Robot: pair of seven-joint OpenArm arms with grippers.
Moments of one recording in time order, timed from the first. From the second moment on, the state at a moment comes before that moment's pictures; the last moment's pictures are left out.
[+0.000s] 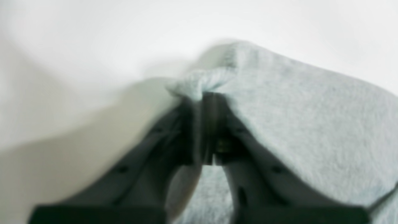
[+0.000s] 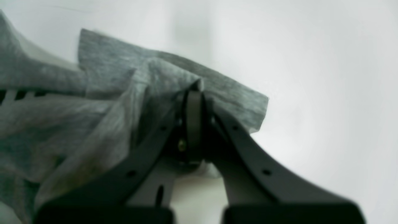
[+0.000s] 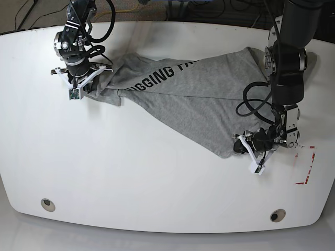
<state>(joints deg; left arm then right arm) -34.3 -14.1 -5.2 34.7 -10.8 -39.9 34.9 -17.3 -0.7 24.2 103.7 0.1 21.9 -41.8</state>
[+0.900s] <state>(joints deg) -27.2 -17.6 -23.0 60.3 -10.1 -42.2 55.5 -16.1 -2.2 23.8 112.3 0.8 22.6 -41.9</state>
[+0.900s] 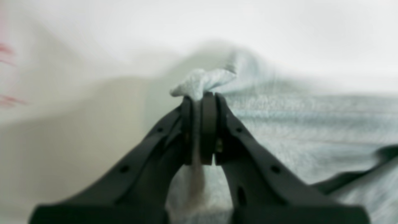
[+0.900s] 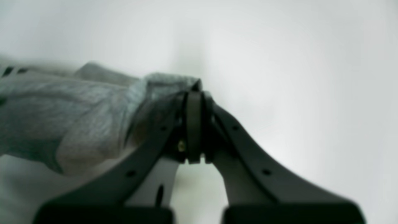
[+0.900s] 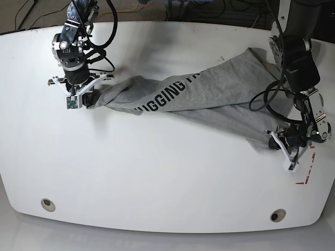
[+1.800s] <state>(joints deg) -38.8 -18.7 -26.9 87.1 -10.5 -42.2 74.3 5.6 5.3 17.4 112.4 0.7 24.6 -42.0</state>
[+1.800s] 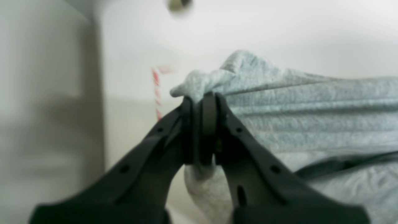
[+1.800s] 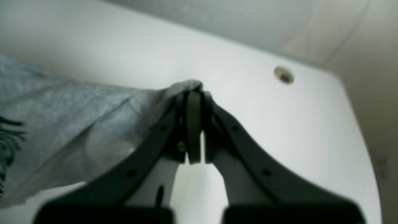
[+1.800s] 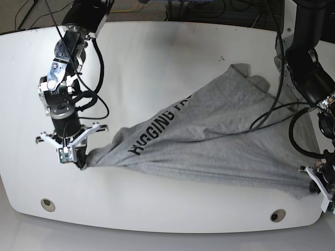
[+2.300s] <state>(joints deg) -59.7 -19.2 -27.0 87.5 -11.0 -42.1 80.2 25.4 12.2 10.8 112.5 0.9 24.4 -46.5</state>
